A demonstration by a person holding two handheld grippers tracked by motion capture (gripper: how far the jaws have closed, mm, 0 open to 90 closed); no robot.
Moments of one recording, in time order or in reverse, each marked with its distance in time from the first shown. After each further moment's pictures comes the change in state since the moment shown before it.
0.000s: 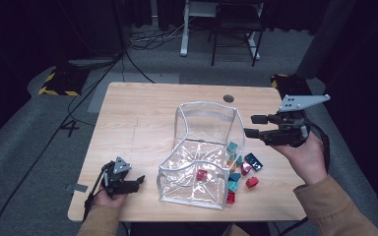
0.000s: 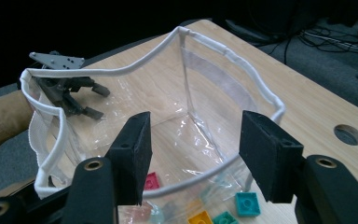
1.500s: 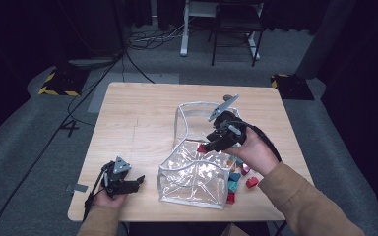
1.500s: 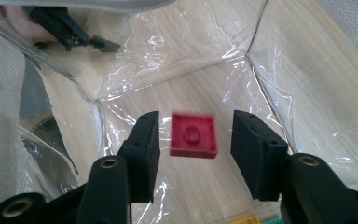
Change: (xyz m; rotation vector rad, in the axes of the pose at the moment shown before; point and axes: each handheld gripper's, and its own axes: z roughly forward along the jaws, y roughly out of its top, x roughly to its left) left arm 0.000 0.000 0.000 0.001 0.000 0.000; right arm 0.030 0.021 0.136 0.443 0.148 -0.064
